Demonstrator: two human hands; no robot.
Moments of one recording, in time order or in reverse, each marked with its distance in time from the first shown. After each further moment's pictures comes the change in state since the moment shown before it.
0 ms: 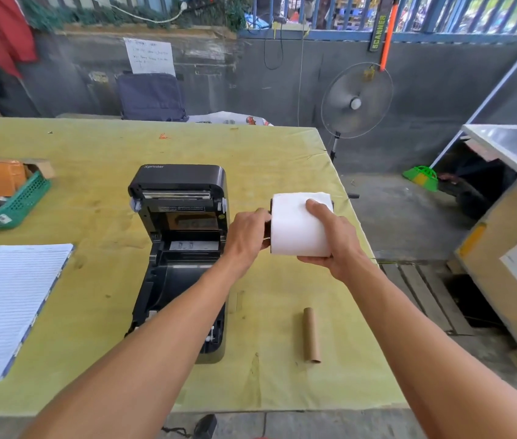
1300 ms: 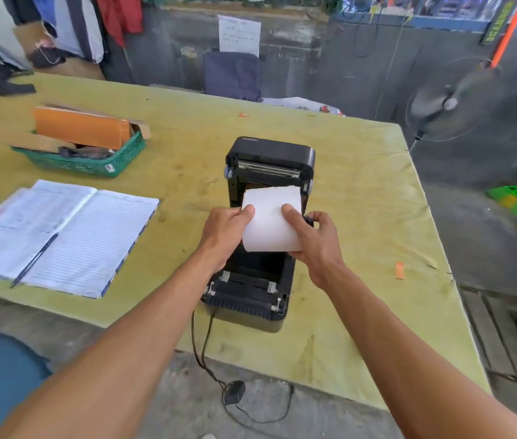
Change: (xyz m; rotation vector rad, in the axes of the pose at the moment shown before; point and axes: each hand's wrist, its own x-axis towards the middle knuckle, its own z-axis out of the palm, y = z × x) left_hand -0.054 -0.046 -0.156 0.042 0.305 -0.027; right_hand -0.050 0.061 0.145 -0.158 -0.201 -0.173
